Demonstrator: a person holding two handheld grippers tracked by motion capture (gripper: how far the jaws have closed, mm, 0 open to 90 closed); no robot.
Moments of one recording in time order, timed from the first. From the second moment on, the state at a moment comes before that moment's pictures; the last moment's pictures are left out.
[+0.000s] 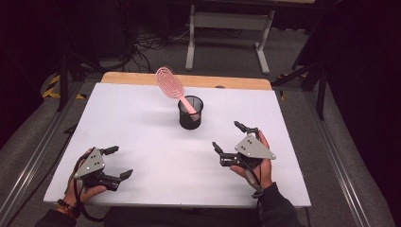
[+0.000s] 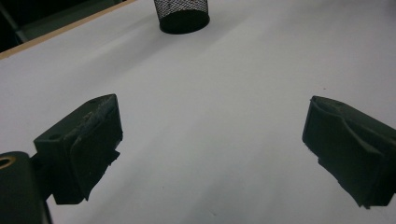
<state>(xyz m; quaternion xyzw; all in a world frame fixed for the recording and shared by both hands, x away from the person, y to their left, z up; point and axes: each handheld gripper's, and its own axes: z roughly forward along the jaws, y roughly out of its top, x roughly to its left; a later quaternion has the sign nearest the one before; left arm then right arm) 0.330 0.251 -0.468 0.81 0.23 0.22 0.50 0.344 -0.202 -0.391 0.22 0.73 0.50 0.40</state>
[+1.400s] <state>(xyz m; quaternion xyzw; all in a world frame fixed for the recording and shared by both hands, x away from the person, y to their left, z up) 0.330 0.253 -0.467 0.80 0.24 0.22 0.50 0.325 -0.259 -0.453 0.26 0.76 0.46 0.37</state>
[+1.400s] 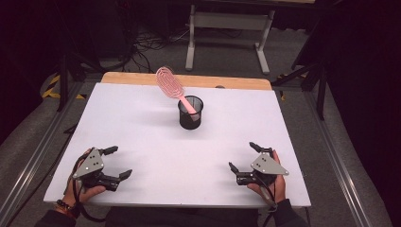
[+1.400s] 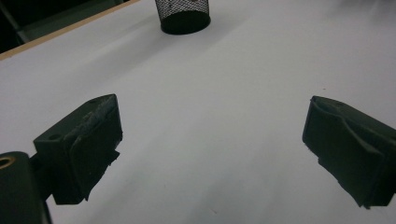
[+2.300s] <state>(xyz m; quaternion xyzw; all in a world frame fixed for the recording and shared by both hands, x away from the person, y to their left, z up) 0.327 0.249 -0.468 0.81 0.22 0.22 0.49 0.321 -0.261 -0.455 0.27 0.76 0.47 0.35</state>
